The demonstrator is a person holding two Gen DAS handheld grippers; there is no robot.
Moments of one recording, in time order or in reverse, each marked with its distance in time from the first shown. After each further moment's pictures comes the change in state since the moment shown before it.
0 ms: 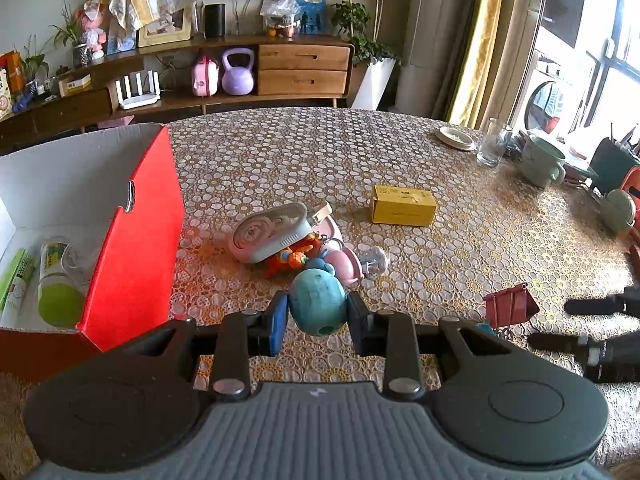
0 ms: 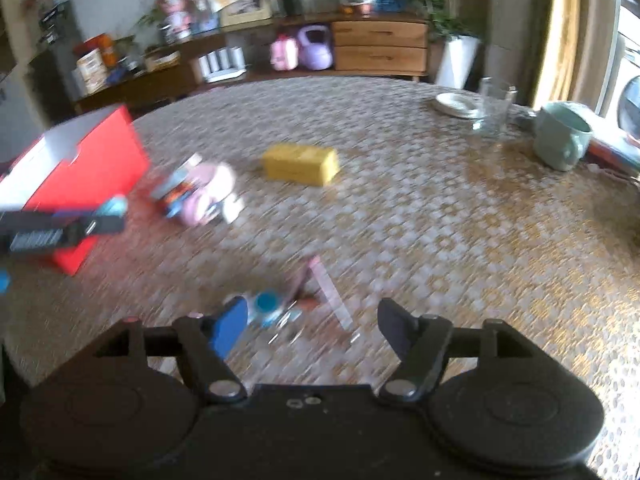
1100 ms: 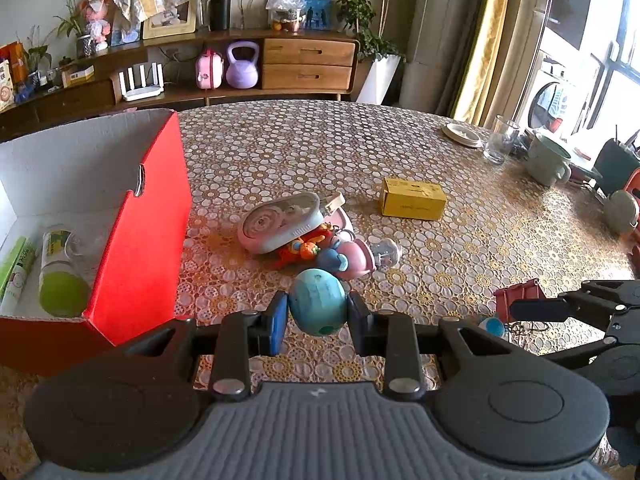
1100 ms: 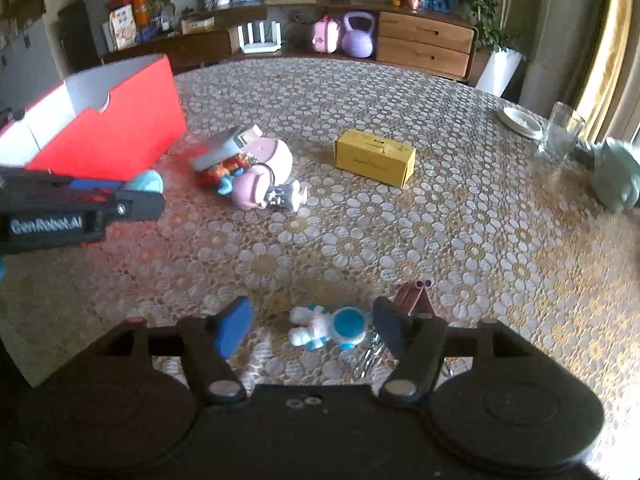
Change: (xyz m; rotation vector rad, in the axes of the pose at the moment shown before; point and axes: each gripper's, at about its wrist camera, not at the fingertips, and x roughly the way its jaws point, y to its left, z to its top) left arm 0.005 0.008 -0.004 -0.019 0.013 0.002; right arm 0.041 0.050 0.020 -0.140 0.045 -0.023
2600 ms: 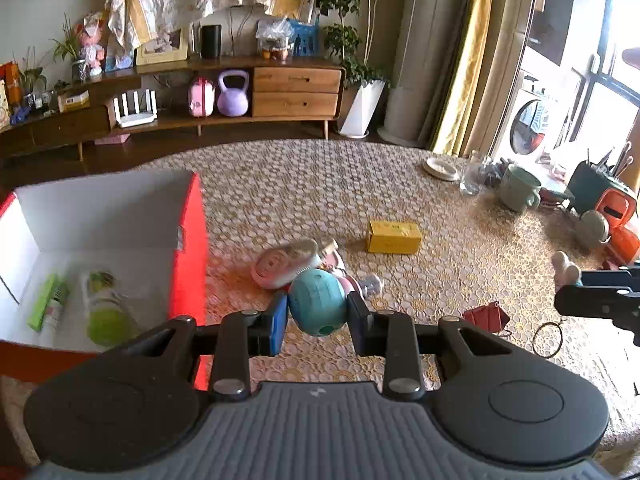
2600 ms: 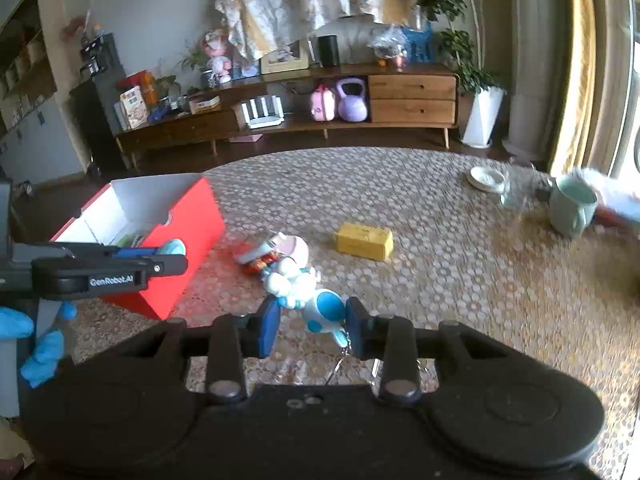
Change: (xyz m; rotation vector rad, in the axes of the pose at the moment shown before) left arm -0.072 0.014 0.023 0.024 -0.068 -0.040; right arm -0.139 -0.009 0.020 0.112 -0.201 0.086
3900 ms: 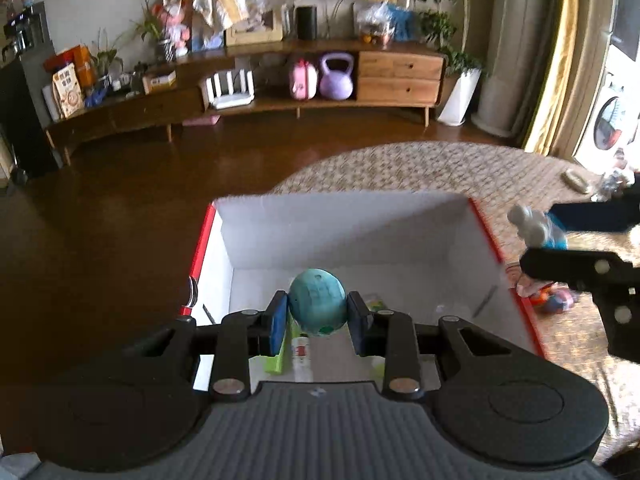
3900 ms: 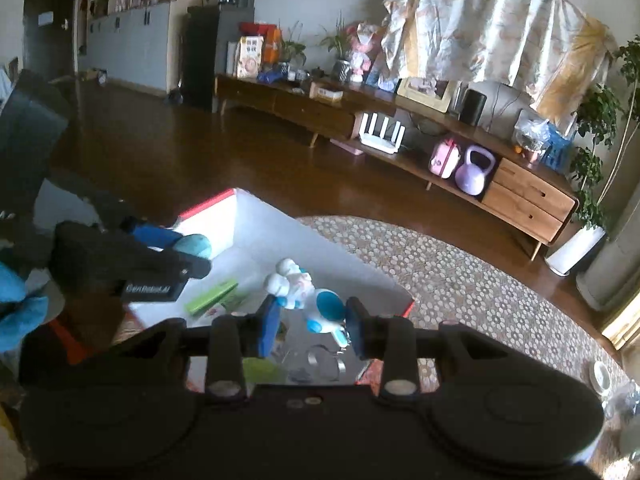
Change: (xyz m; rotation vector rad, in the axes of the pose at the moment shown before) left arm -0.012 0.228 0.046 -0.033 0.098 0.213; right arm 0.150 0.249 0.103 -0.453 0.009 0.058
